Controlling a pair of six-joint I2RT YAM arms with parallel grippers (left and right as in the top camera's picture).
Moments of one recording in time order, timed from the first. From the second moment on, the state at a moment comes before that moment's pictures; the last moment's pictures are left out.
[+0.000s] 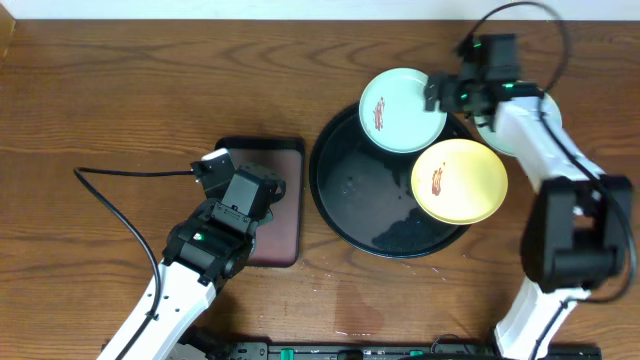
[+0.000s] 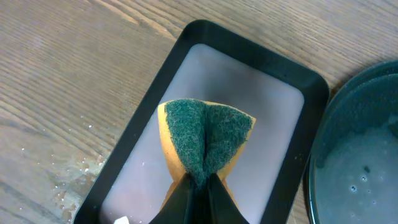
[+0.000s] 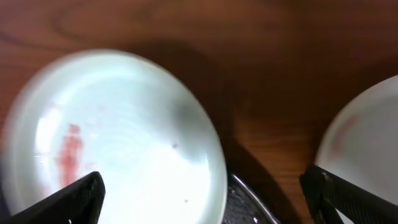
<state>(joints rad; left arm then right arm) -0.48 1.08 0.83 -0.78 -0.44 -0.79 0.08 2.00 1.47 -0.42 -0.09 0.13</state>
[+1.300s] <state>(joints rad) -0.48 1.08 0.83 -0.76 -0.44 -0.79 0.21 2.13 1.48 -0.61 -0.27 0.16</state>
